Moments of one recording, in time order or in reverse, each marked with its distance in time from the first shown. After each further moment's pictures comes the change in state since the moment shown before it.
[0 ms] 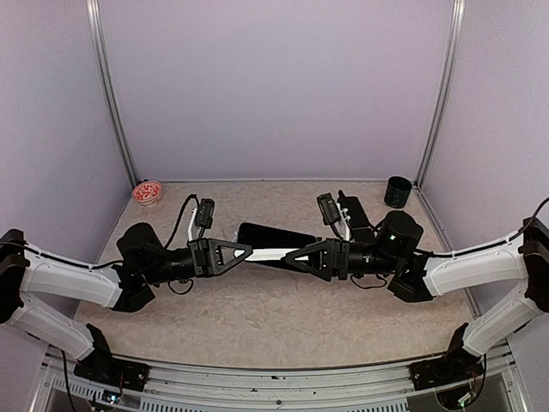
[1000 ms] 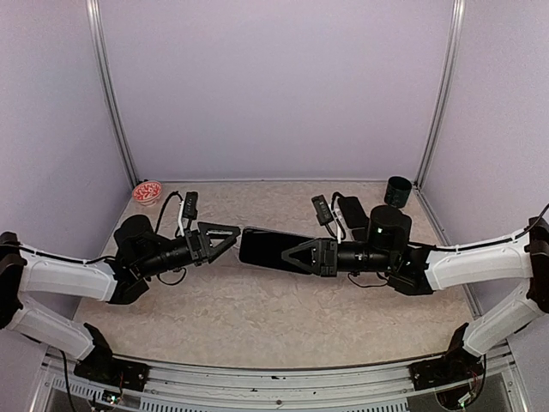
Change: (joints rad) left arm 0.109 -0.007 -0.001 -0.097 -0.072 0.018; right arm -0.004 -0.005 0.051 -0.244 0.100 -0.068
